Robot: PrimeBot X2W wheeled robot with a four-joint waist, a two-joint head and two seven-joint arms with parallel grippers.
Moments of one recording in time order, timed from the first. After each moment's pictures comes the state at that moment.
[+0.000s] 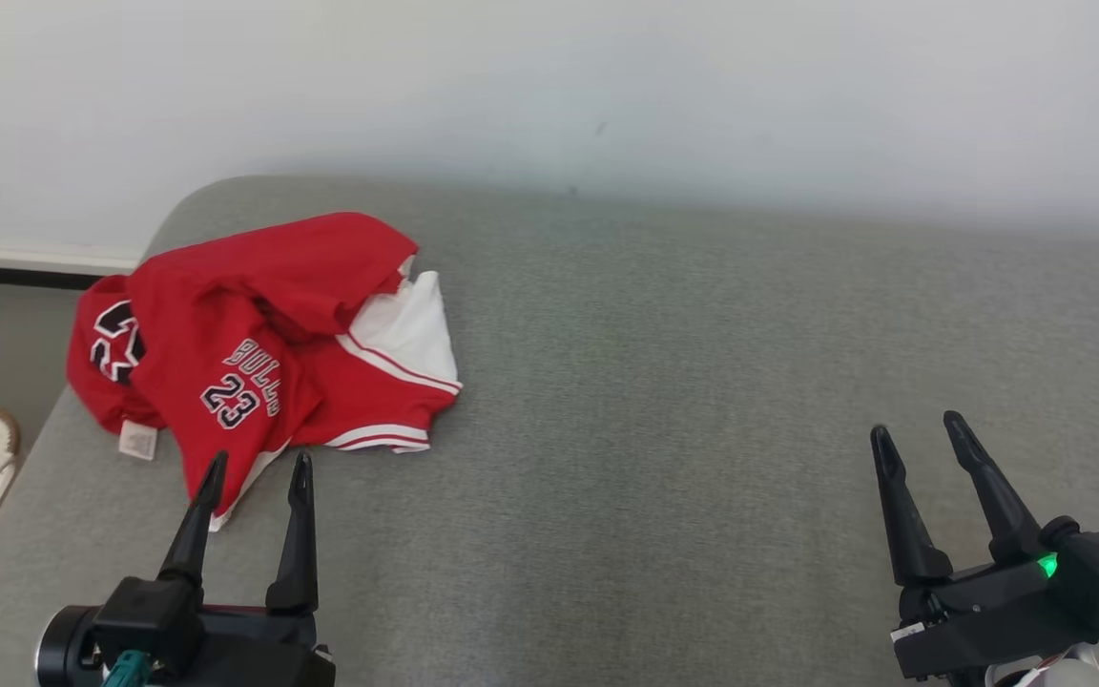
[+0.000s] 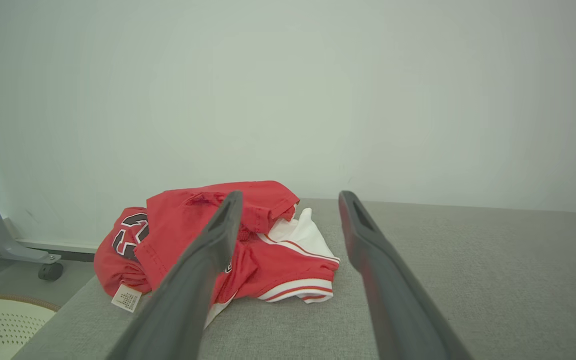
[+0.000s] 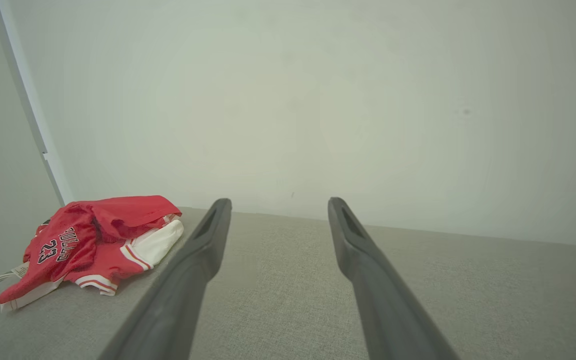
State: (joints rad) left arm -0.05 0.15 -0.15 0.08 -0.29 0.03 -0.25; right arm -0.09 -0.26 0.23 0.04 0.36 0.04 -0.26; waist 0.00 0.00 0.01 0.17
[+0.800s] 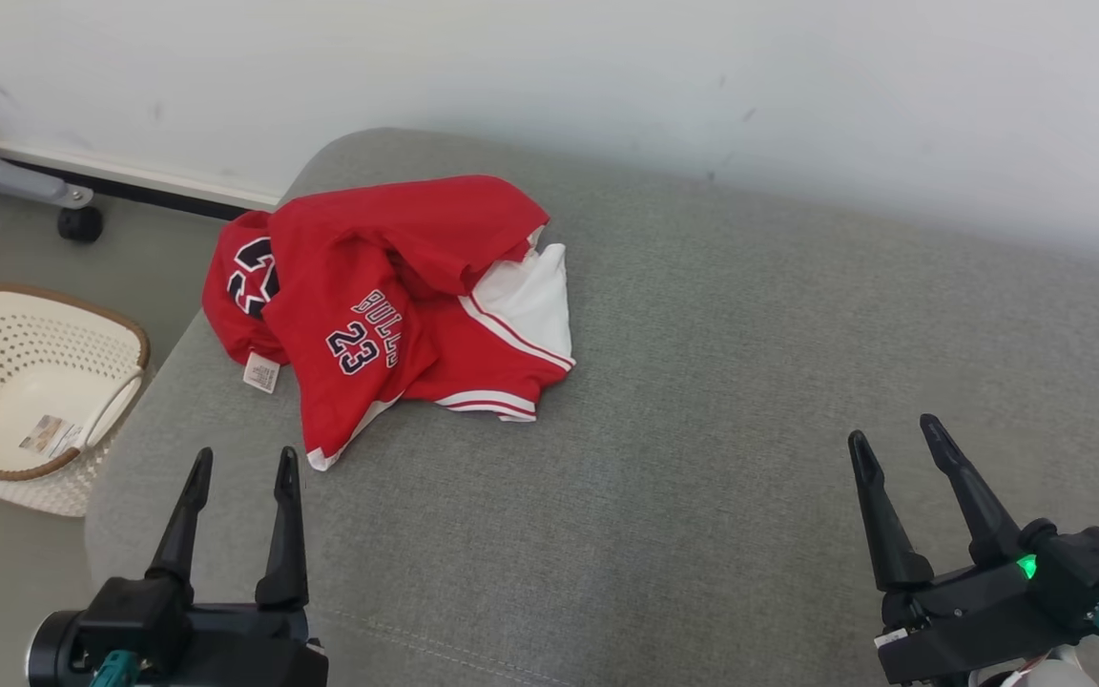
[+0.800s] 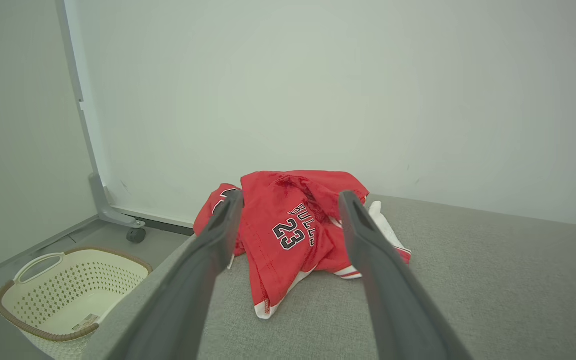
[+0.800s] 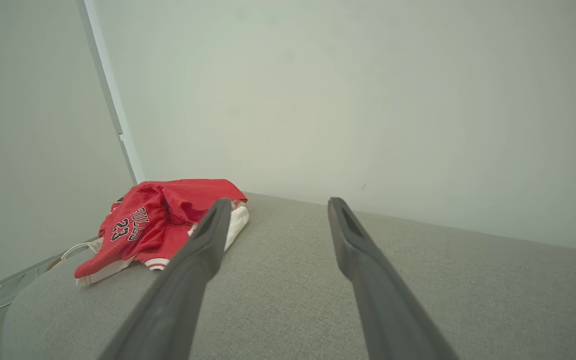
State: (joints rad) left arm -0.05 0.13 -0.11 0.08 -0.28 0.03 -0.25; right arm -0.09 -0.24 0.24 0.05 0.35 0.07 -0.26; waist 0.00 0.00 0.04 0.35
